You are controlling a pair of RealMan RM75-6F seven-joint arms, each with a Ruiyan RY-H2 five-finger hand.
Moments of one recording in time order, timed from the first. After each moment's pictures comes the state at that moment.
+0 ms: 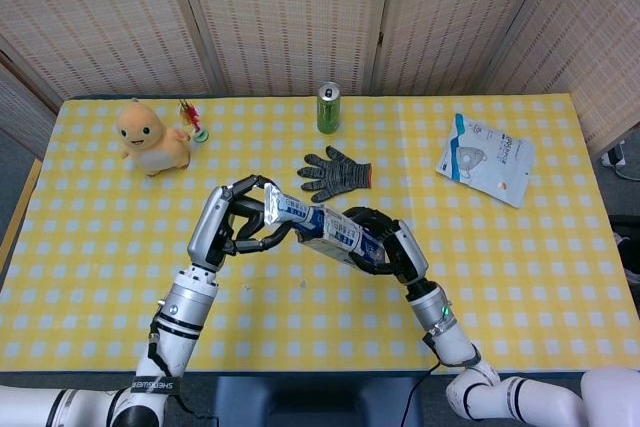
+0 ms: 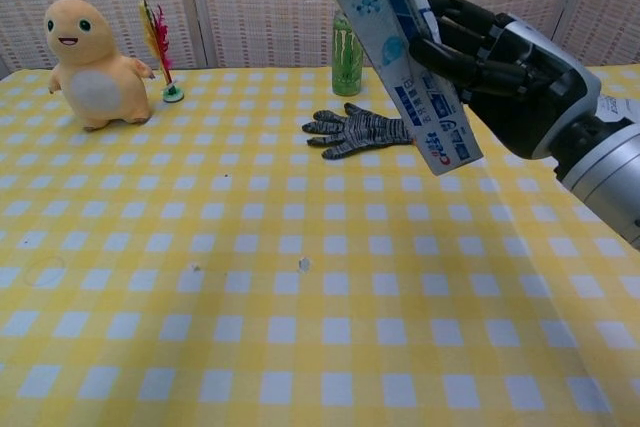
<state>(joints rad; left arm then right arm) -0.72 -1.51 -0.50 -2.19 0.95 1.33 -0.17 0.56 -1.74 0.18 -1.33 -1.56 1.32 1.24</state>
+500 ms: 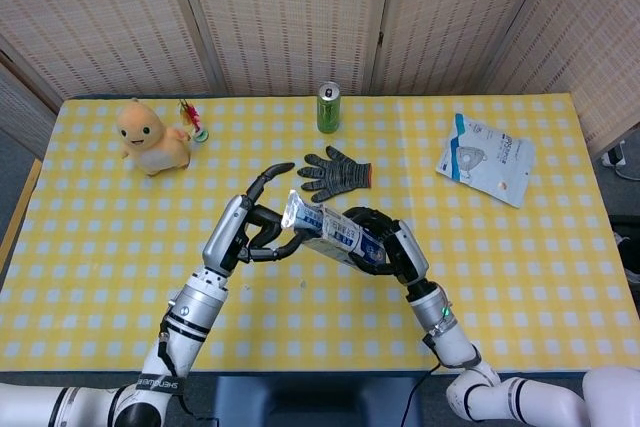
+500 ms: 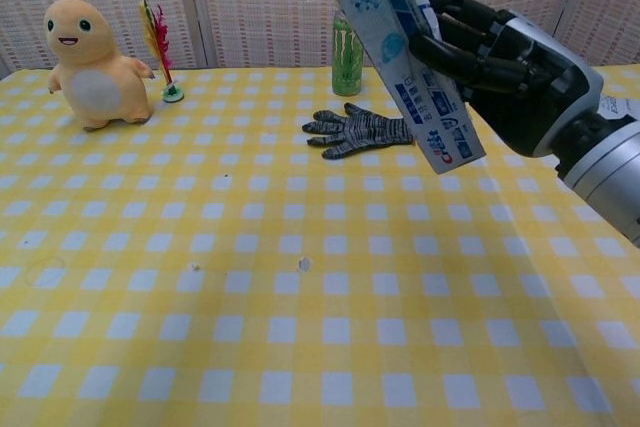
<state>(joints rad) -0.73 -1.50 -0.48 -2.16 0.94 1.24 -0.17 0.56 -1.73 0.17 -1.35 -1.56 1.32 1.23</state>
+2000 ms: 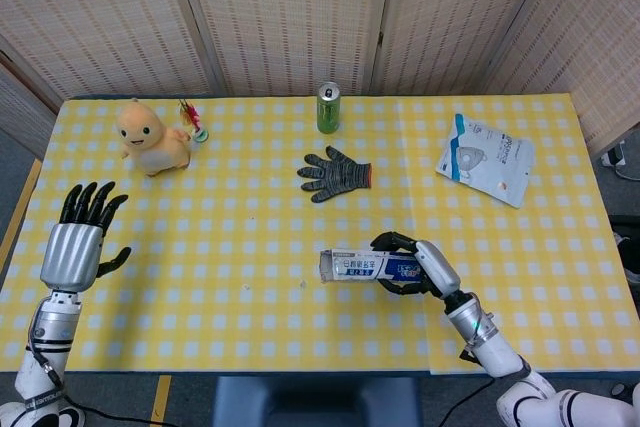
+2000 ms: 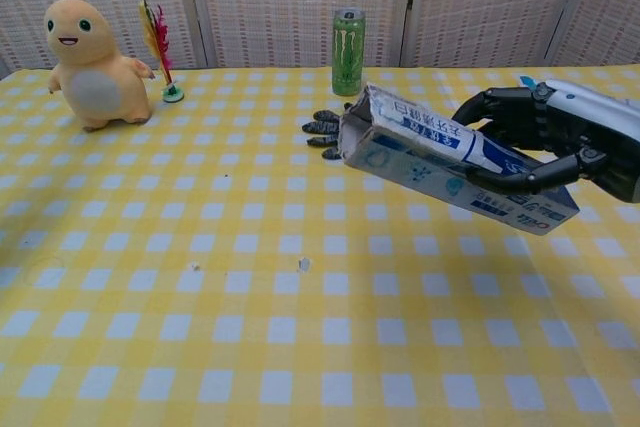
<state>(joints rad) -0.38 -1.27 -0.10 -1.54 1.37 1.47 0.26 0.50 -1.53 0.03 -1.39 -1.56 1.22 0.75</state>
